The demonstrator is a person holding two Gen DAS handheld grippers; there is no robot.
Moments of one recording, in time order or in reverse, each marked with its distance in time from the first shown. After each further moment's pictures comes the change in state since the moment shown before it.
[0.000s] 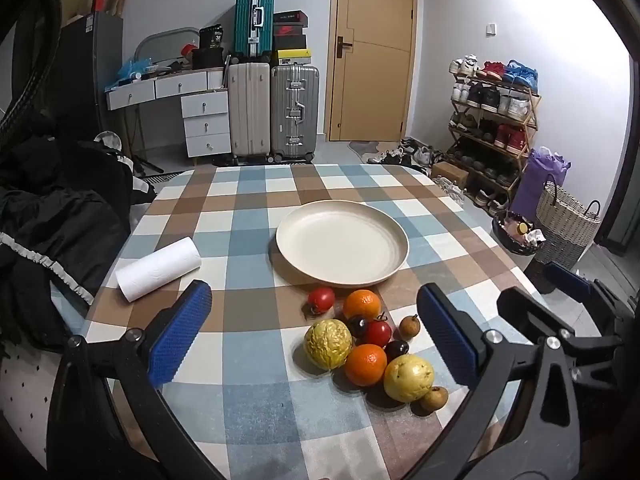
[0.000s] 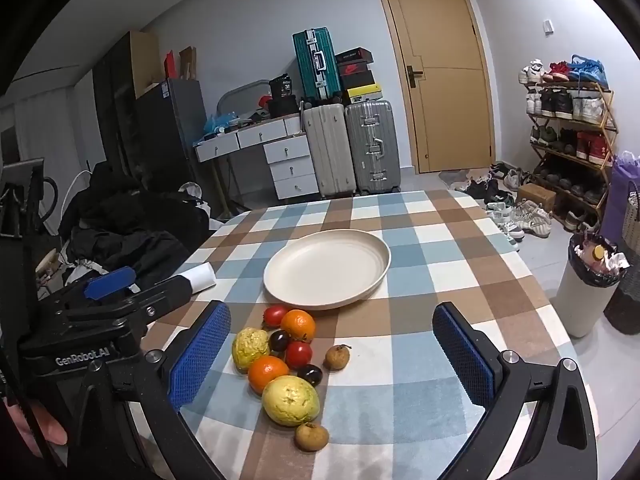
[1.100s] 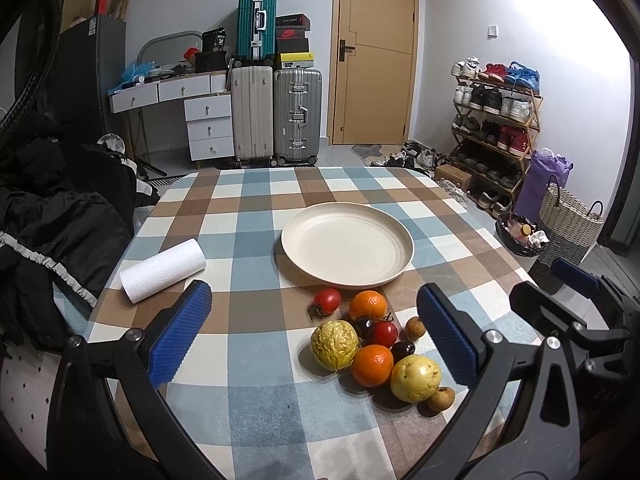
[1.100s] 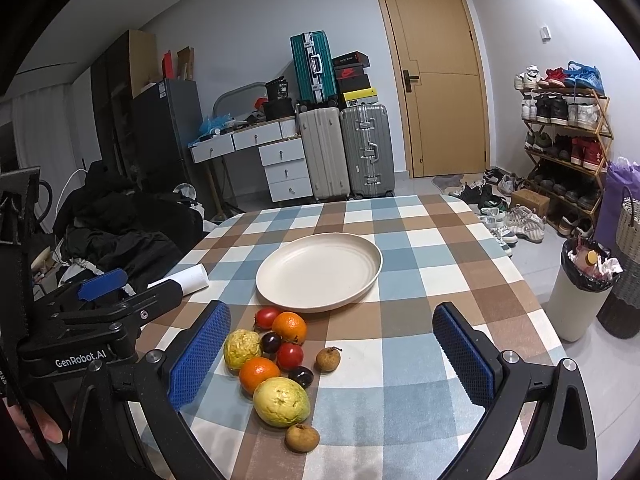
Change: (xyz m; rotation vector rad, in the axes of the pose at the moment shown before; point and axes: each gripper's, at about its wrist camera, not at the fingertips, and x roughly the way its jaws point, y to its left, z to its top) left arm 0.004 0.001 -0.005 0.007 -0.013 0.022; right arm -0.001 -0.002 -0.001 -0.004 -0.009 -0.007
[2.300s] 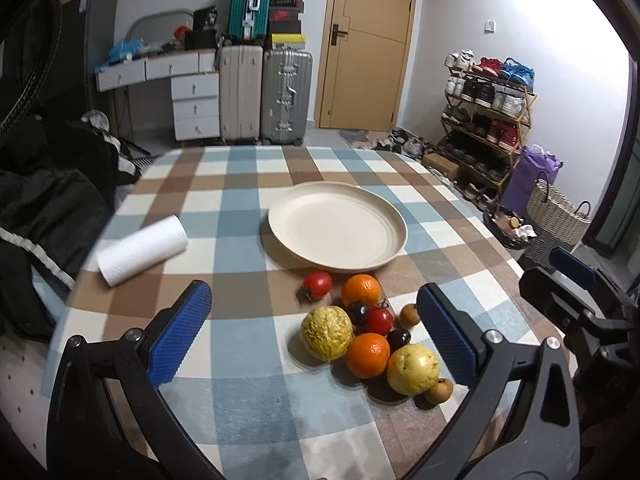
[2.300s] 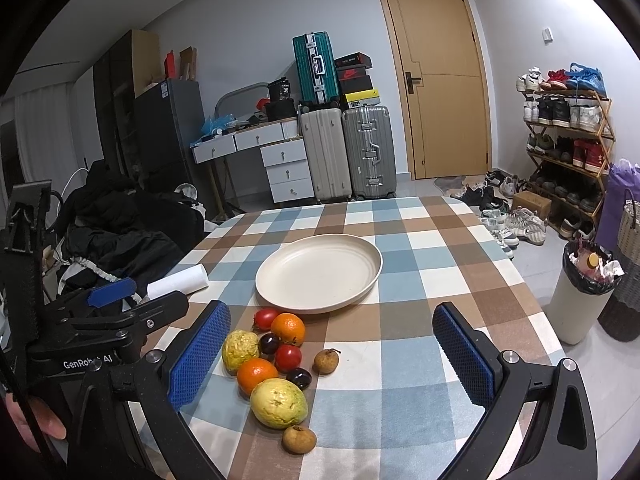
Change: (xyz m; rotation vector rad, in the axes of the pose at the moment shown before) left arm 0.021 0.001 -0.017 -0.044 0.070 -0.083; right arm 0.003 0.000 0.000 -0.015 -0.008 0.003
